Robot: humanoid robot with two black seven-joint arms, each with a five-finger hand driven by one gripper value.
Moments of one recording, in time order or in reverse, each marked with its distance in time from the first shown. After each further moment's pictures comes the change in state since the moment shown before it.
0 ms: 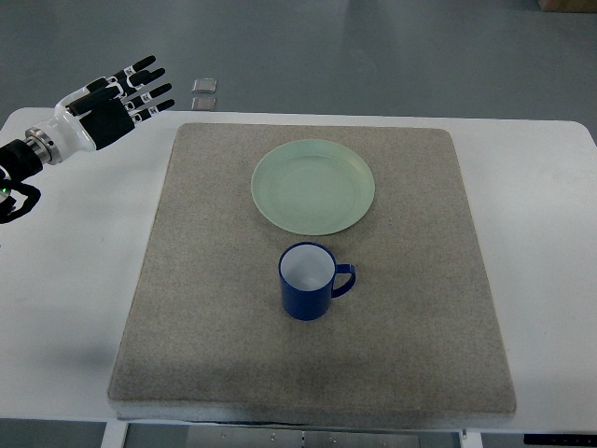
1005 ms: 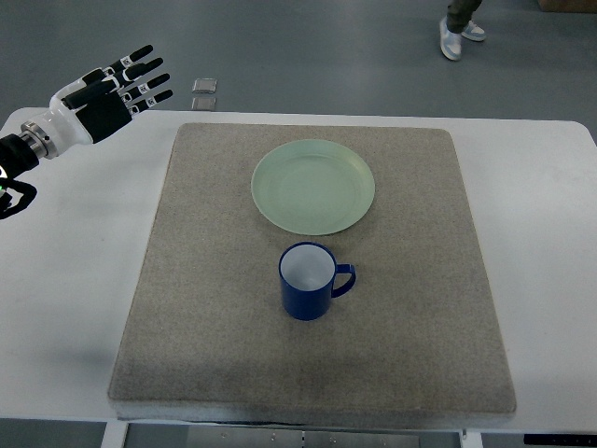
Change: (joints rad) left arm -0.017 0.005 0.005 0.030 0.066 -0.052 -0.037; right arm 0.001 0.000 0.000 0.000 0.000 0.000 0.000
